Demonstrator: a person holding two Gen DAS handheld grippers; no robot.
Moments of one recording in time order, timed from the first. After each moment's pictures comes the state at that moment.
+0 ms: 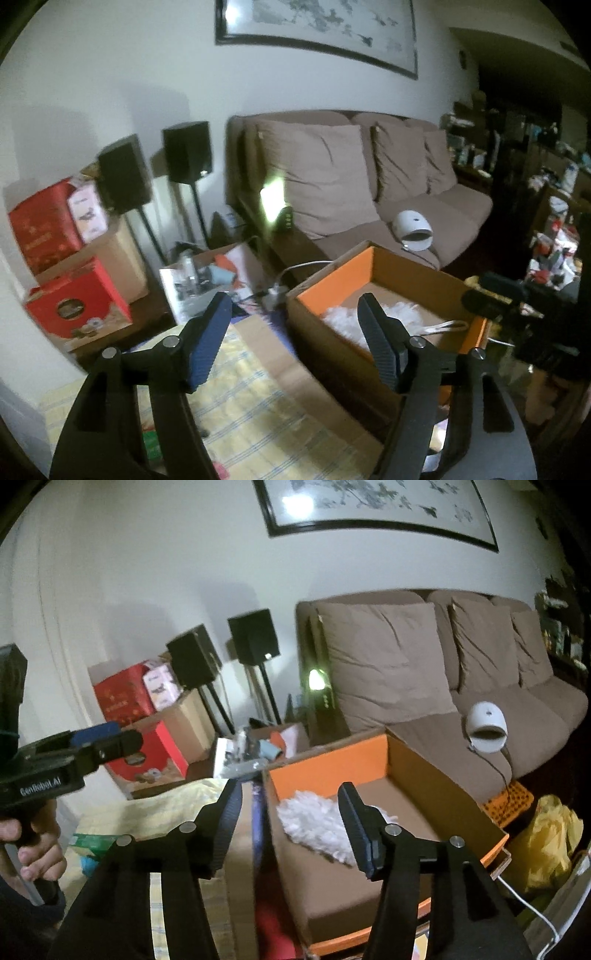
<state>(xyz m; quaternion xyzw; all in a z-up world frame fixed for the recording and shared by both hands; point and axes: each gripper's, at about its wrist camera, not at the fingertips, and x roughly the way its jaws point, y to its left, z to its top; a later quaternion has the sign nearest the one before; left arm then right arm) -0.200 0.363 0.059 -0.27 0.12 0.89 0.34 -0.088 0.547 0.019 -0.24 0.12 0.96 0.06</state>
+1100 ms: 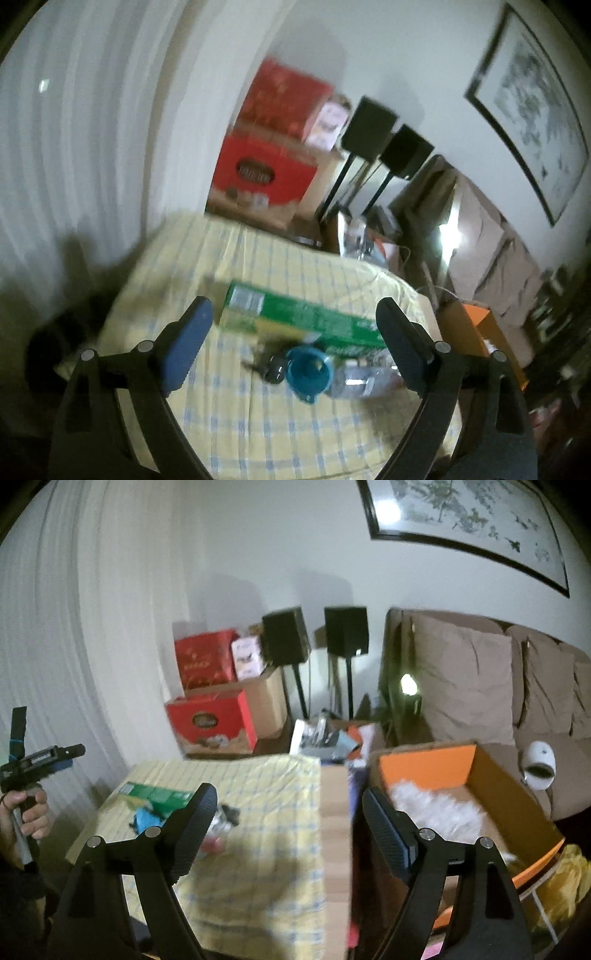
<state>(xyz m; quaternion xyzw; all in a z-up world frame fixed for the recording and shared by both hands) -0.210 -0.034 -0.058 -0.37 -0.20 0.90 0.11 -0.076 0.403 0.000 -0.25 0.04 0.96 -0.07</state>
